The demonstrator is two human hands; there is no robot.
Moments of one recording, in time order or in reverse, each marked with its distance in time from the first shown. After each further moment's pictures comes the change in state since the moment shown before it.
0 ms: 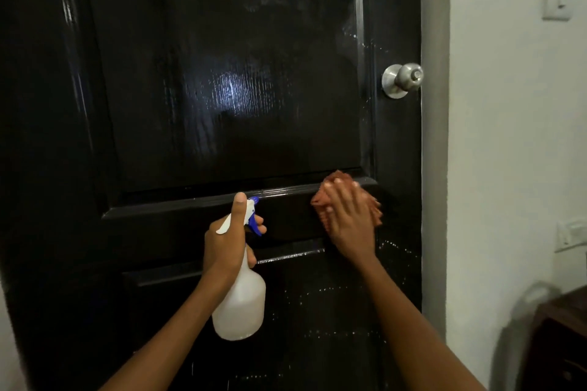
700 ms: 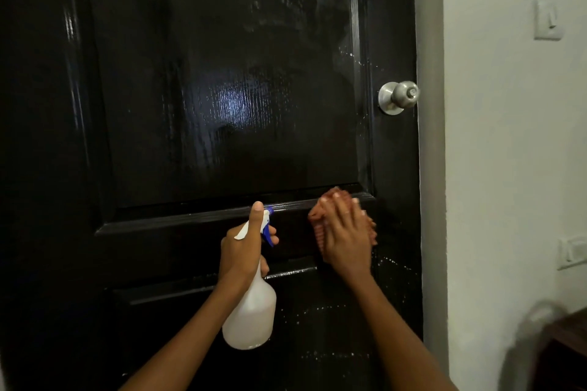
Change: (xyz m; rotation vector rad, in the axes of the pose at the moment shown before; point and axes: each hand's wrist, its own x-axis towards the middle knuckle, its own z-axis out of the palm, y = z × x) left_hand 0.014 0.002 0.032 -0.004 -0.017 -0.036; right_hand 0.000 -0.011 -0.001 -0.025 -0.001 0.023
